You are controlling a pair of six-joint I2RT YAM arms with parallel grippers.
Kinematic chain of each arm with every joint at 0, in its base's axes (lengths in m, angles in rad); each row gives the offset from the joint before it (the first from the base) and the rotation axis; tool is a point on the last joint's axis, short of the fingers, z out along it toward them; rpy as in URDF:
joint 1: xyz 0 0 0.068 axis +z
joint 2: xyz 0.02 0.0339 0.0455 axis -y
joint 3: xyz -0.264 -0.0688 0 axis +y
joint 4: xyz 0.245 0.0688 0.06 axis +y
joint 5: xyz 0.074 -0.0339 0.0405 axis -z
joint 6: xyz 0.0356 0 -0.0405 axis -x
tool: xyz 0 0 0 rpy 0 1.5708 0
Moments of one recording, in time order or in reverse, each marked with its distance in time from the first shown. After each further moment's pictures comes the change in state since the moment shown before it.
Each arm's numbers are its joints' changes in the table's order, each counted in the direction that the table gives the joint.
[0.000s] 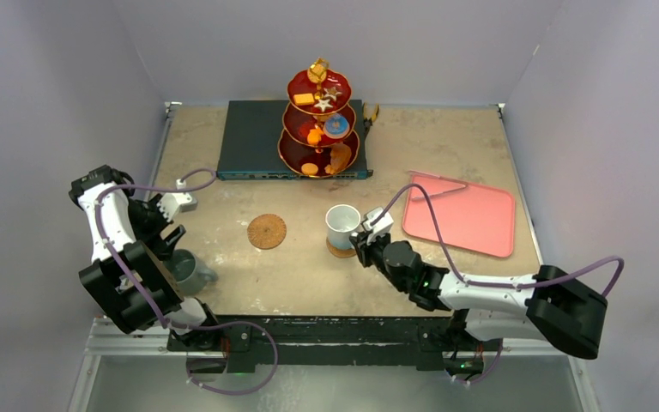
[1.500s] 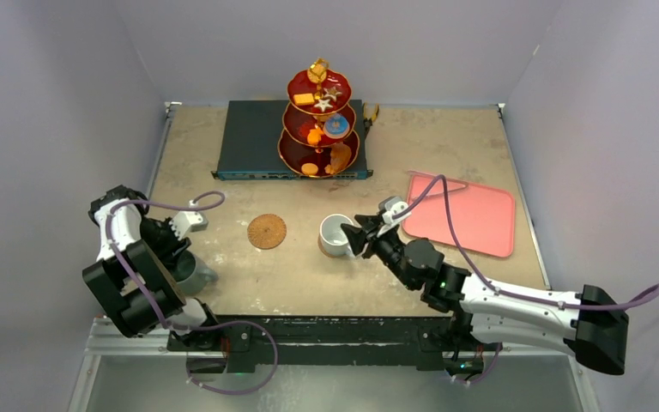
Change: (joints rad) left arm 0.000 0.034 0.233 -0.154 -0.045 -0.053; right arm 0.066 0.232 -0.093 0.081 0.019 -0.020
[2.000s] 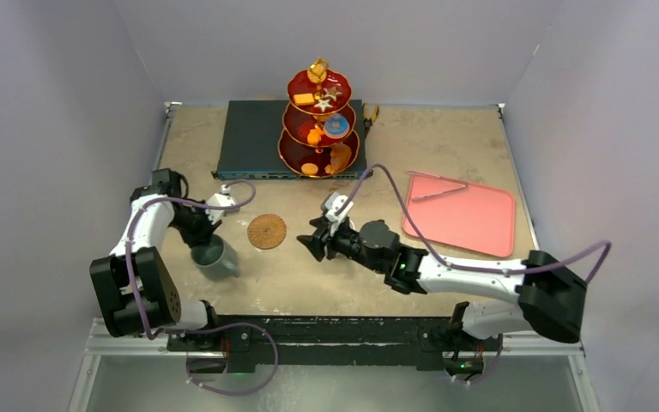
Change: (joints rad) left arm -0.280 0.006 0.056 -0.219 0.112 0.243; right arm 0.000 -0.335 -0.229 -0.050 -0.316 0.082
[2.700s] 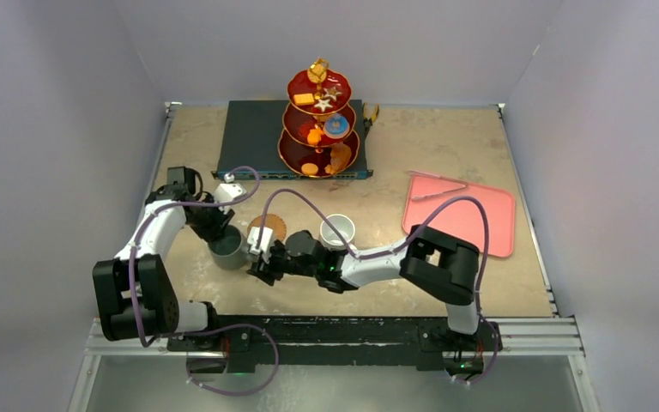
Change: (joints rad) left arm -0.179 0.042 0.071 -0.267 -0.014 0.418; right arm 0.114 -0.653 -0.352 -0.118 -0.233 0.157
